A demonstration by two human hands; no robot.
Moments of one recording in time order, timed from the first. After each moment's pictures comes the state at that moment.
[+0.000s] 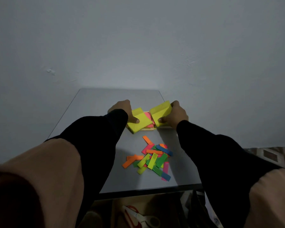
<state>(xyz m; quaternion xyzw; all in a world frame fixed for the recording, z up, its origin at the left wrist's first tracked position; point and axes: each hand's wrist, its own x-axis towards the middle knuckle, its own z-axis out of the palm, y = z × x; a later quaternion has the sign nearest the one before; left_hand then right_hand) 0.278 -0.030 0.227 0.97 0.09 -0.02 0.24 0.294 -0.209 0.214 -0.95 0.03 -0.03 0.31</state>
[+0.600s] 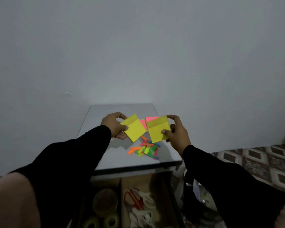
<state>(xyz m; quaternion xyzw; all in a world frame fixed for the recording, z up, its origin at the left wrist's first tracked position) 0.118 -0.019 0.287 0.82 0.08 0.02 0.57 0.123 -0.243 0.248 -0.82 -0.08 -0.12 0.56</state>
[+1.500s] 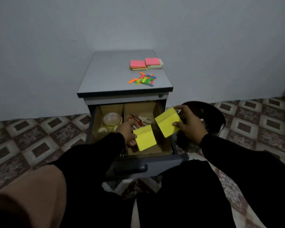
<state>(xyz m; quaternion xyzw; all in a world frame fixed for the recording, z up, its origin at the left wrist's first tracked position) -0.101 -0.091 0.117 0.86 0.08 -0.12 0.48 -0.100 -0.322 0.162 -0.89 -0.13 -0.02 0.45</state>
